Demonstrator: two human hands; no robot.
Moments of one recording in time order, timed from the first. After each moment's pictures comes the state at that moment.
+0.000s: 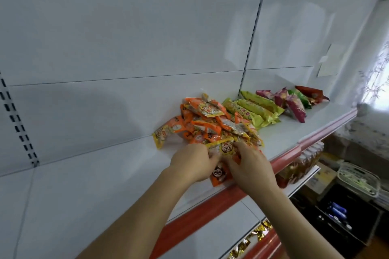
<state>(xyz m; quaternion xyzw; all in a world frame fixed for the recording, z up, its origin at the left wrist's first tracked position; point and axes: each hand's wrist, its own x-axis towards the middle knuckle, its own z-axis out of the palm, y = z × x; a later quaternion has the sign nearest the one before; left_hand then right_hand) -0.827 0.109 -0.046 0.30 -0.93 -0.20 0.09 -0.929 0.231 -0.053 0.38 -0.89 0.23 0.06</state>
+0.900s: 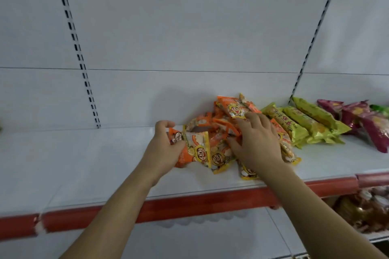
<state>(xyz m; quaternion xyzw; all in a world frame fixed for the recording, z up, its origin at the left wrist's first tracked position) -0.768 0.134 -0.043 0.48 -0.63 -0.45 0.41 -1.001 0.176 -0.044 0.60 -0.75 0.18 0.19</state>
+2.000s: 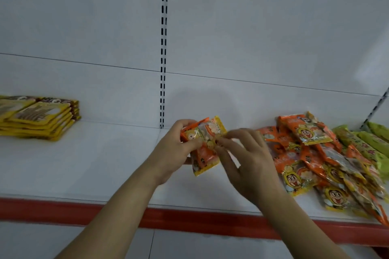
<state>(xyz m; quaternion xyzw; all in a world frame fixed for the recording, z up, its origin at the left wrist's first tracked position) -0.621 0.100 -0.032 0.41 -0.60 -0.53 0.44 -0.816 0.143 -0.048 0.76 -0.47 0.39 0.21</state>
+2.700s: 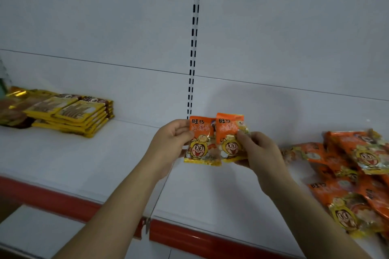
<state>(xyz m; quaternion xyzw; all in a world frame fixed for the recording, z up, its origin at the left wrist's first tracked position) -0.584 0.058 -0.039 0.49 -0.50 -0.48 0.53 -0.790 0.065 -0.038 0.48 -0.57 0.53 -0.40</state>
